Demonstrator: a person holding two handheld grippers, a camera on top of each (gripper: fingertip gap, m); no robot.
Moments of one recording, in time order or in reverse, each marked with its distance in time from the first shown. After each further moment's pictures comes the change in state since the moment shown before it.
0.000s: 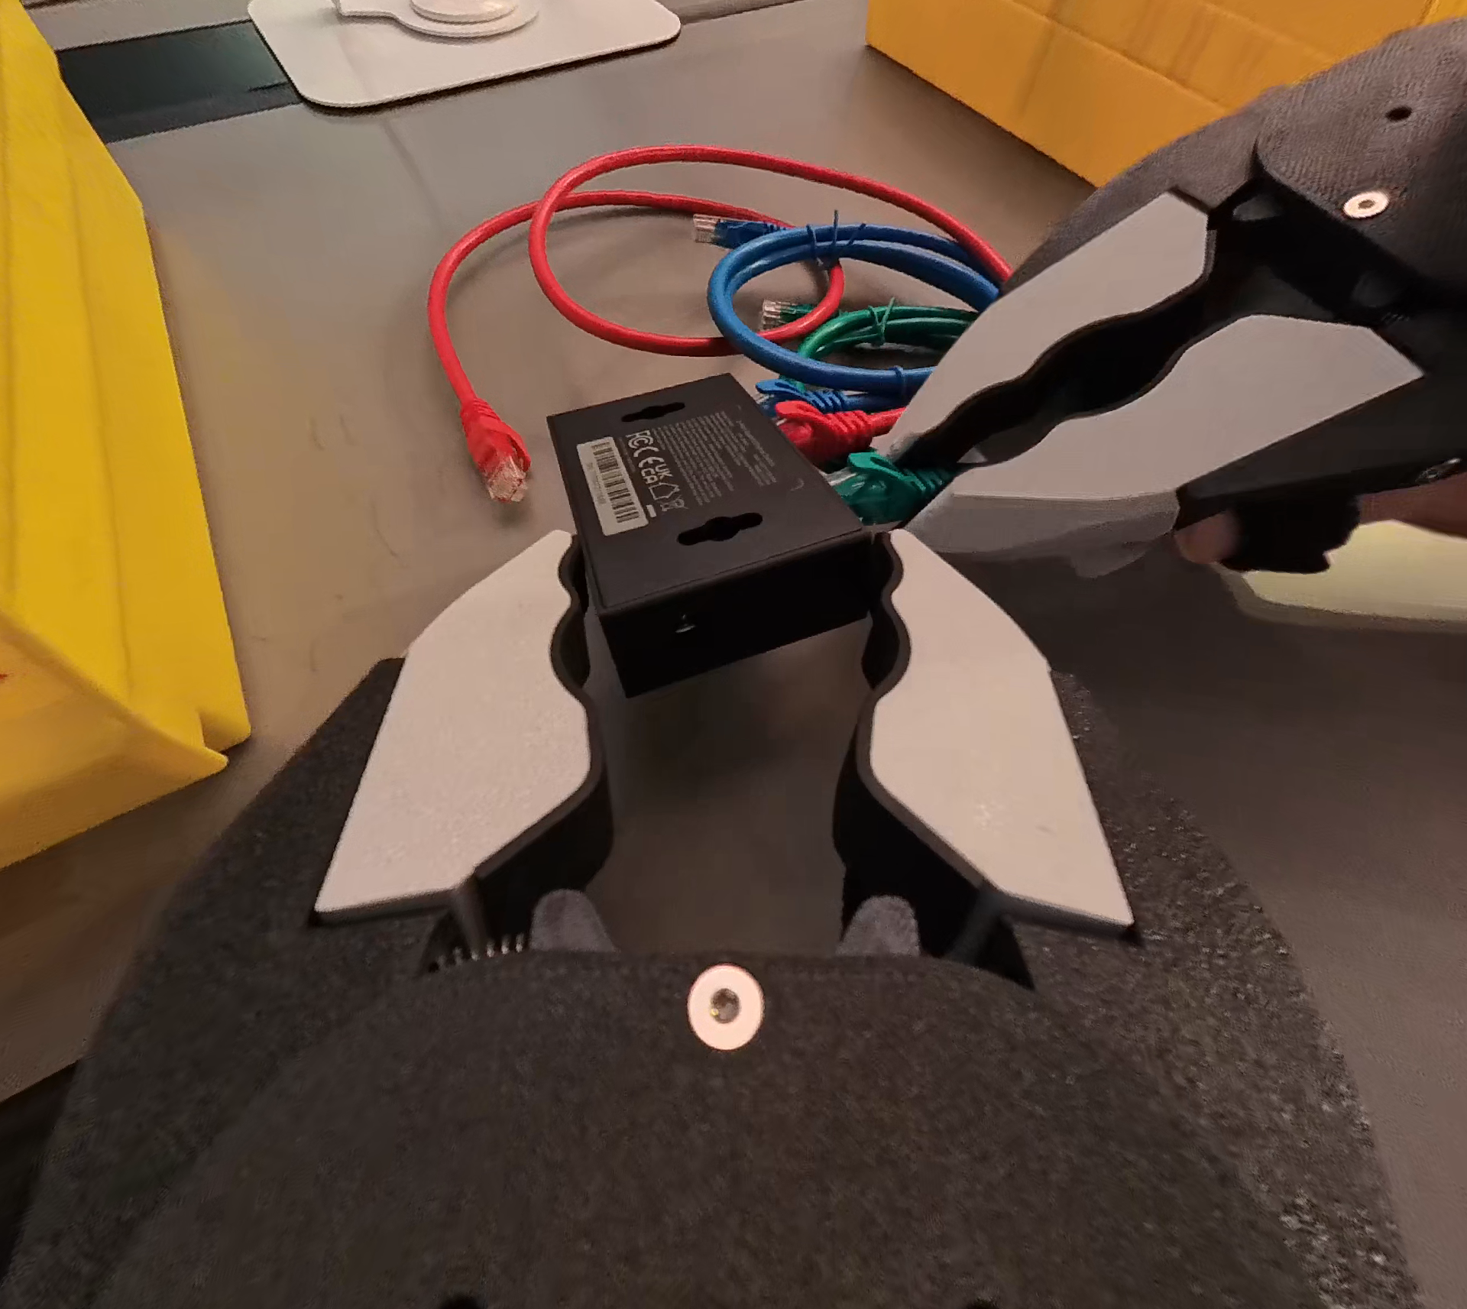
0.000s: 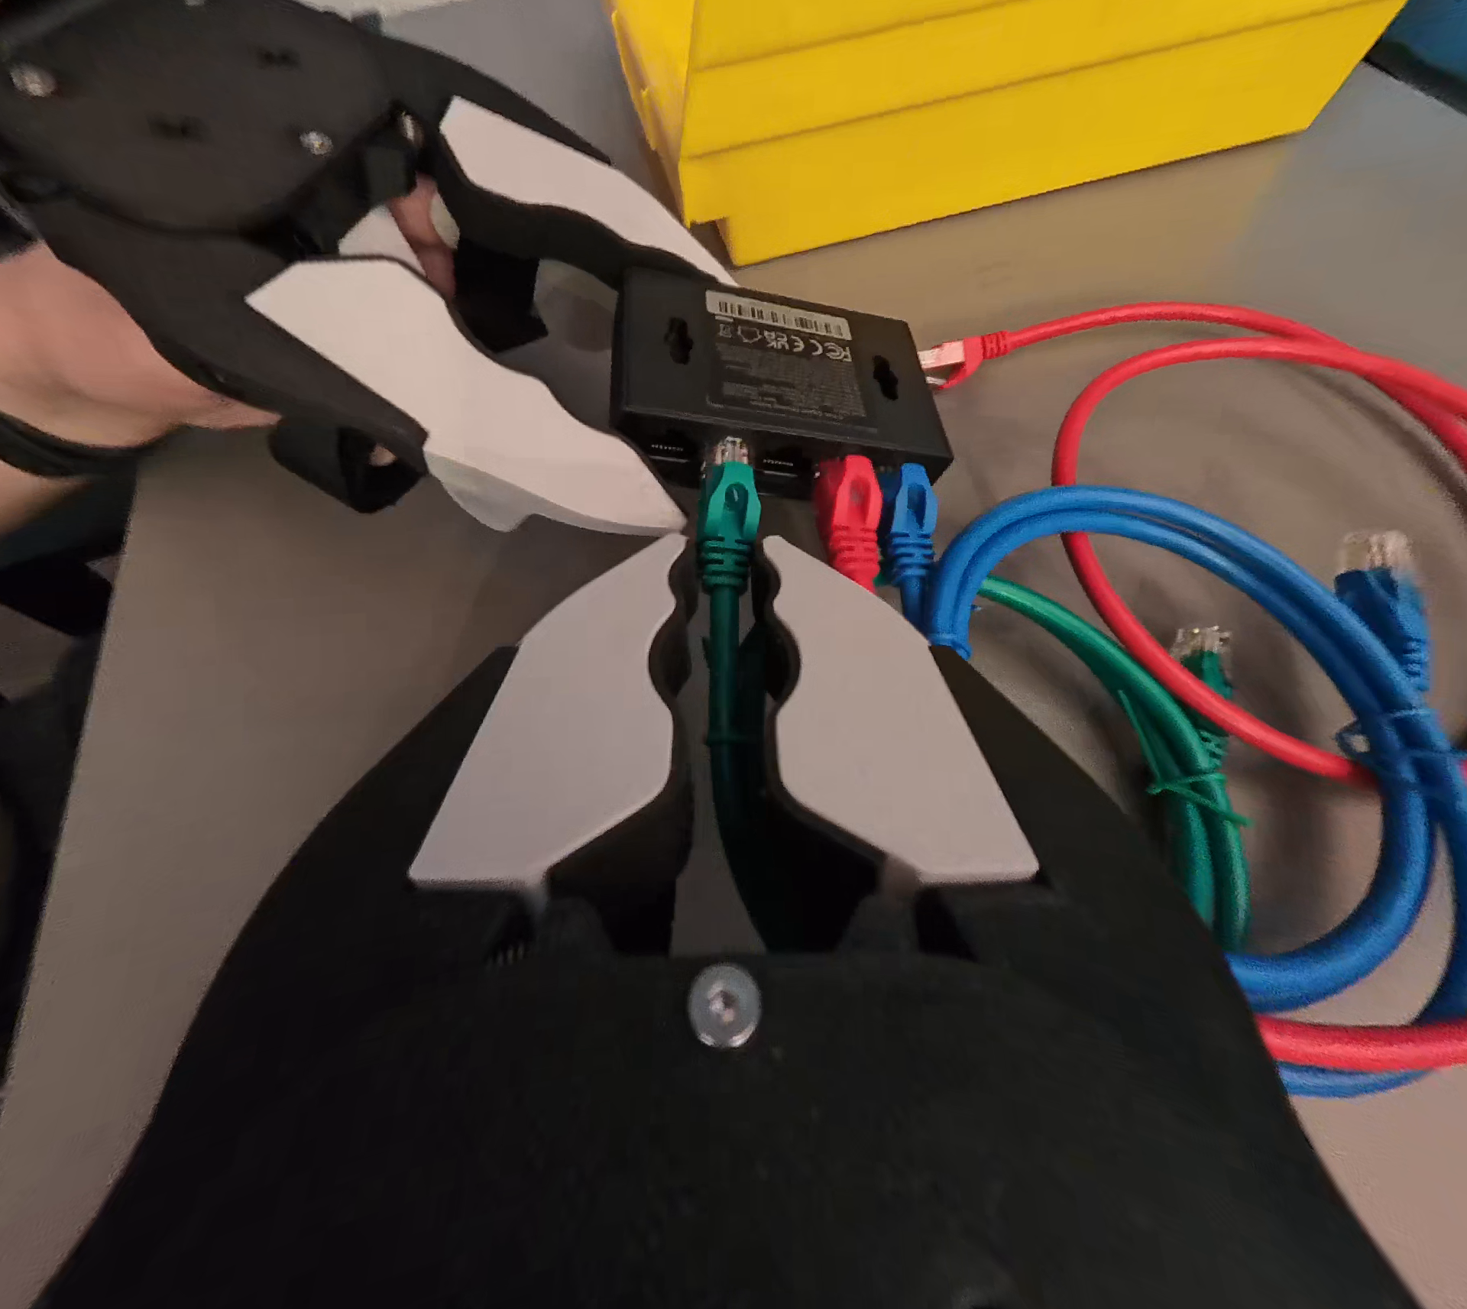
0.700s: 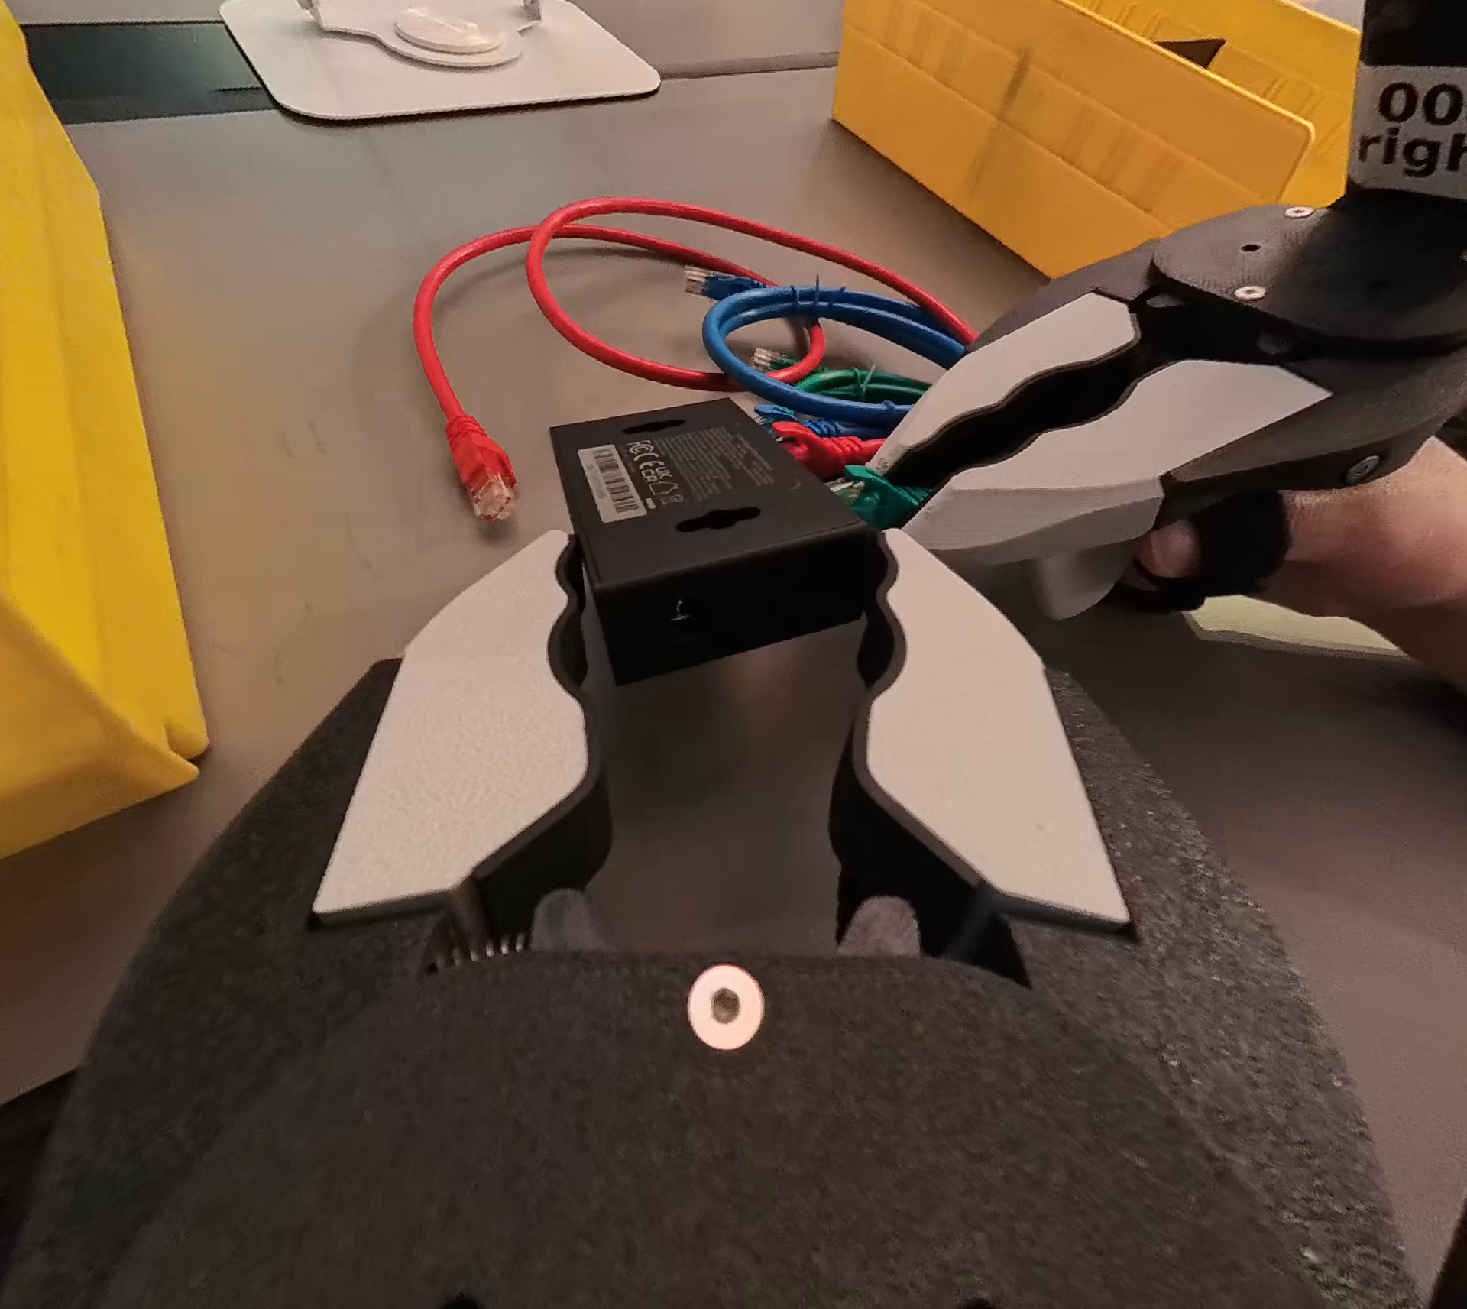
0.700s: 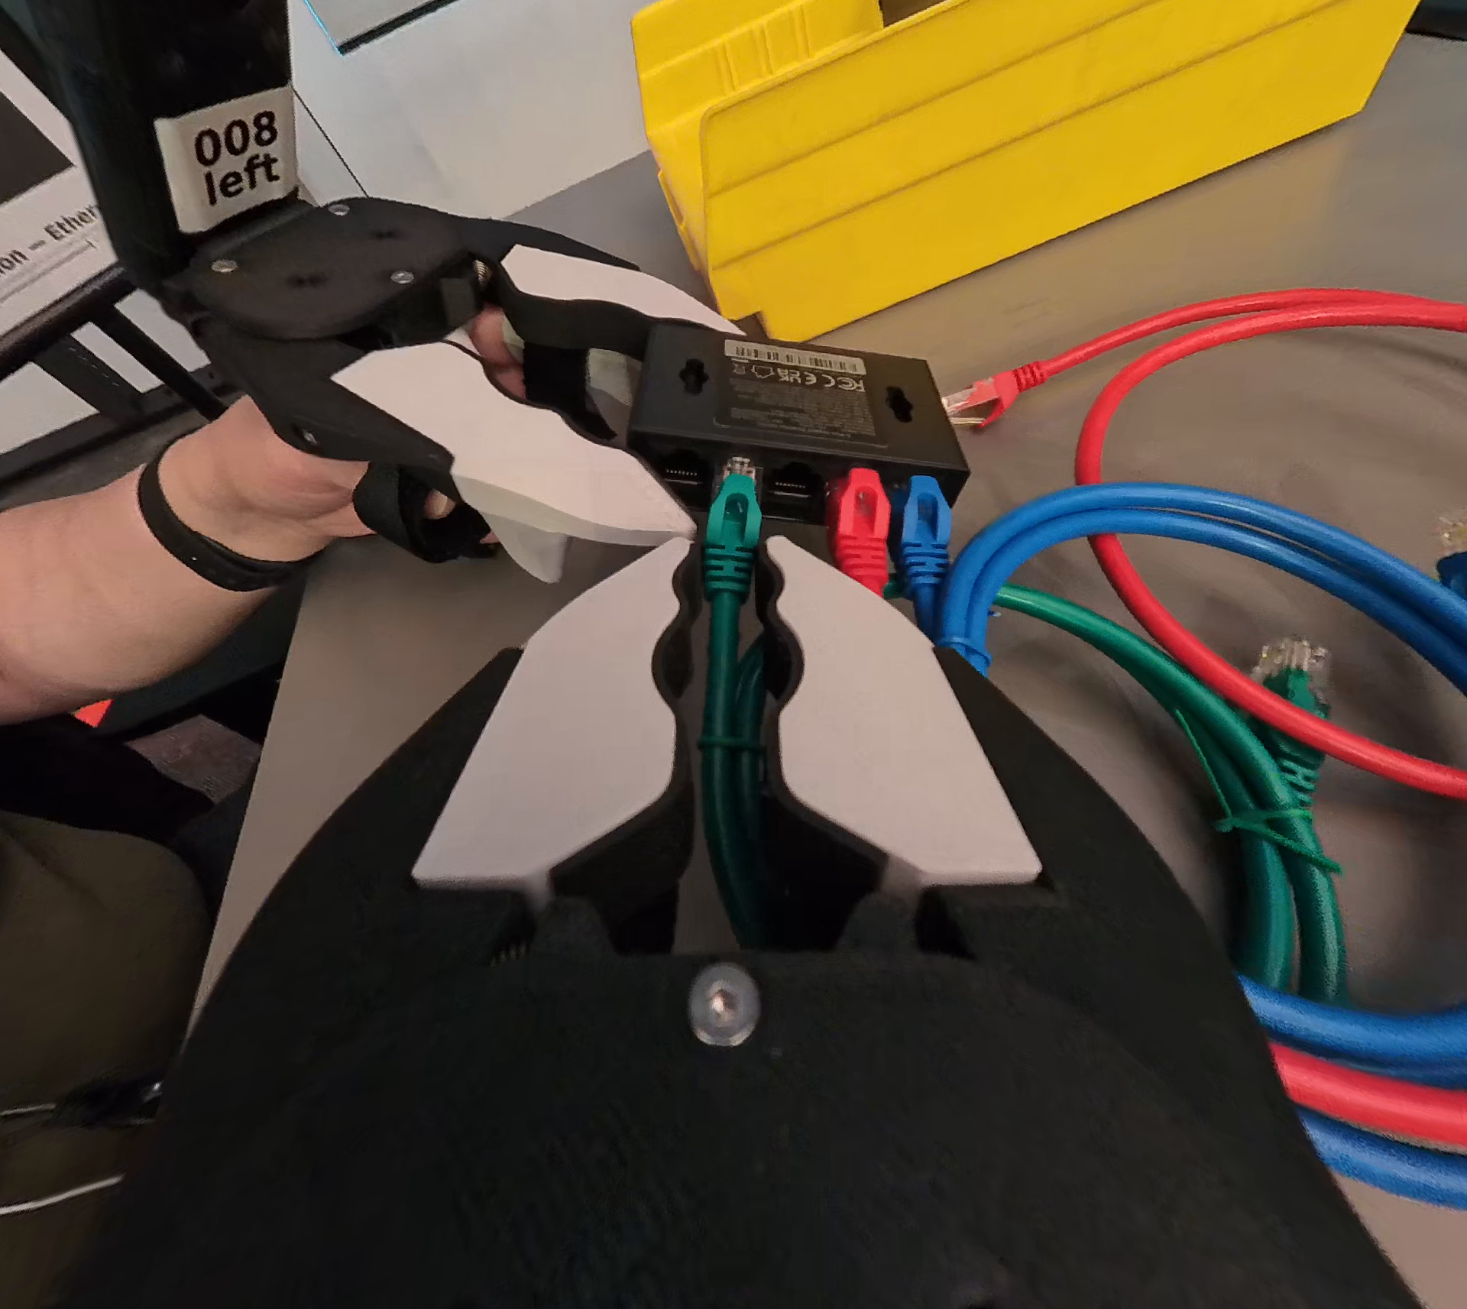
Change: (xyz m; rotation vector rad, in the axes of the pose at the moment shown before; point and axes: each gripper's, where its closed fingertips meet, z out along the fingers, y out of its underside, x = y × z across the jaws) left arm 0.001 -0.009 -0.004 0.055 0.068 -0.089; right arm -0.004 -0.013 -0.004 0.155 -0.108 0.196
